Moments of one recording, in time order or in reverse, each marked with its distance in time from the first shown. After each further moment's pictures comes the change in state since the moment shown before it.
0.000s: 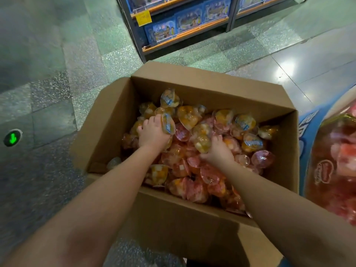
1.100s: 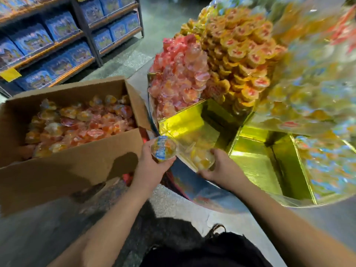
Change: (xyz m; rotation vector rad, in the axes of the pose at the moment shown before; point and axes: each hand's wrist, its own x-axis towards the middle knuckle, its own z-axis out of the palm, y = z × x) left_hand -0.584 0.182 -0.025 -0.841 -0.466 0.432; right_hand -0.647 0.265 0.009 0.339 0.460 0.262
